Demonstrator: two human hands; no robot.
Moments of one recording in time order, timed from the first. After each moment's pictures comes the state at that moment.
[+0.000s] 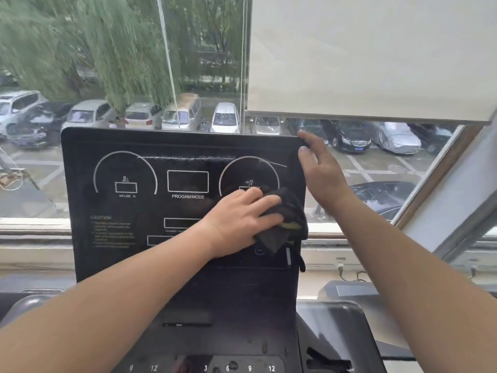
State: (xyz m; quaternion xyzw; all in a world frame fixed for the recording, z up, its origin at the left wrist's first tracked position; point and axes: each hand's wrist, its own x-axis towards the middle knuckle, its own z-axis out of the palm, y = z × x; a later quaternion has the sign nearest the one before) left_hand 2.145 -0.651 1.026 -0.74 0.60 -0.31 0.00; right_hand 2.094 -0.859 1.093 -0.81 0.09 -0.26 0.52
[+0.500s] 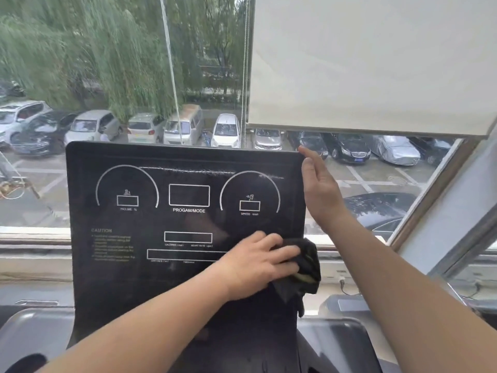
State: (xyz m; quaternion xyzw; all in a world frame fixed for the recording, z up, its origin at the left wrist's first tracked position) left_hand 2.115 -0.668 0.986 -0.72 0.64 -0.27 0.04; right_hand 2.096 -0.853 1.086 -0.81 0.10 -0.28 0.51
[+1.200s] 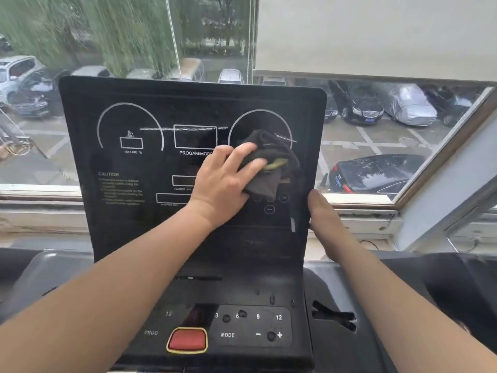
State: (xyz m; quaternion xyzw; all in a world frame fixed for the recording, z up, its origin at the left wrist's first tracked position) left_hand 2.140 -0.622 0.996 -0.83 0.42 -0.35 -0.10; right_hand 2.030 -0.838 0.955 -0.75 0.24 -0.04 0.62
